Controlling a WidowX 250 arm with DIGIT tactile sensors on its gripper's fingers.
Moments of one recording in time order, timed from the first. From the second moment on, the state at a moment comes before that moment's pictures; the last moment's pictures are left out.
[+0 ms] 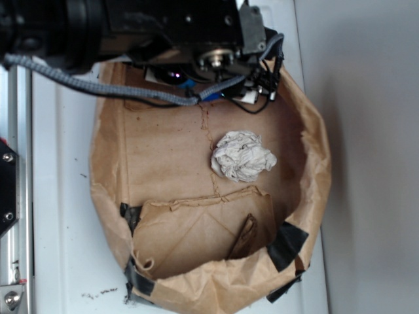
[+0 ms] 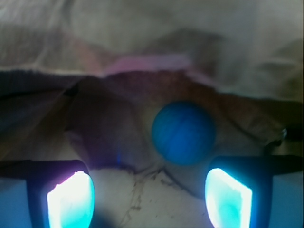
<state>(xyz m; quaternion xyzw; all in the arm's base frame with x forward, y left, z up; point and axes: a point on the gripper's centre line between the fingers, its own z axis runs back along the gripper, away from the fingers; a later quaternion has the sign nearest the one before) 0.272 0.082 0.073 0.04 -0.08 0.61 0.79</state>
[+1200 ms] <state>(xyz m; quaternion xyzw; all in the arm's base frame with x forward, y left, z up) 0.268 0.080 0.049 0.05 -0.10 0.64 0.76</state>
